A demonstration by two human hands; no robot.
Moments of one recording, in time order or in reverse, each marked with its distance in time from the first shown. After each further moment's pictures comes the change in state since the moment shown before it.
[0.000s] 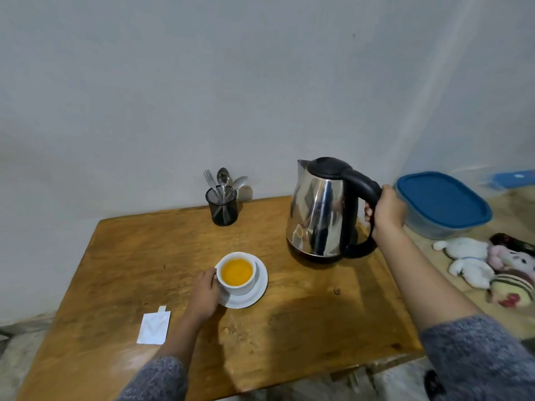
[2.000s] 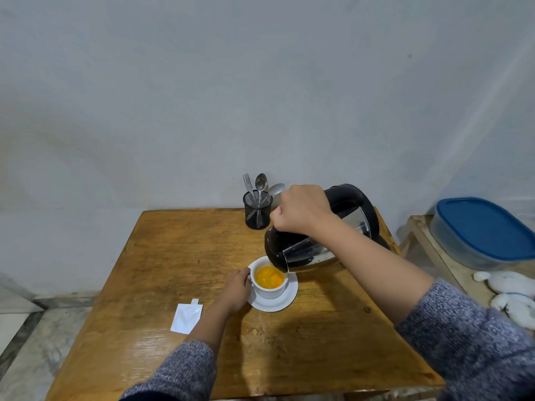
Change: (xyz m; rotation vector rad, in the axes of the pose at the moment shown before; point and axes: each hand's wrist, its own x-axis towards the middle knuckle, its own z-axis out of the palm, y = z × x) left_hand 0.008 0.003 -0.015 0.140 -0.141 0.005; right_hand -0.139 -0.022 0.134 -1.369 -0.660 -1.356
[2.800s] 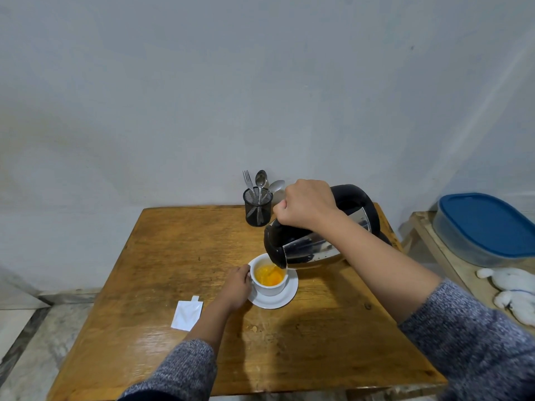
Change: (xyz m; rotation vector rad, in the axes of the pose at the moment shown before) left_hand -0.005 0.007 0.000 -0.032 0.007 -0.016; right_hand -0.001 0.011 0.001 0.055 0.009 0.064
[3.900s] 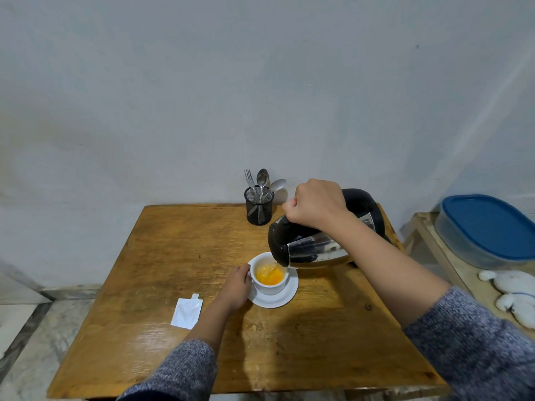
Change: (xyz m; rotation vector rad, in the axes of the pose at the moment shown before) left_hand -0.002 0.002 0.002 -0.005 0.032 -0.009; right_hand -0.004 0.013 0.002 0.026 0.017 0.059
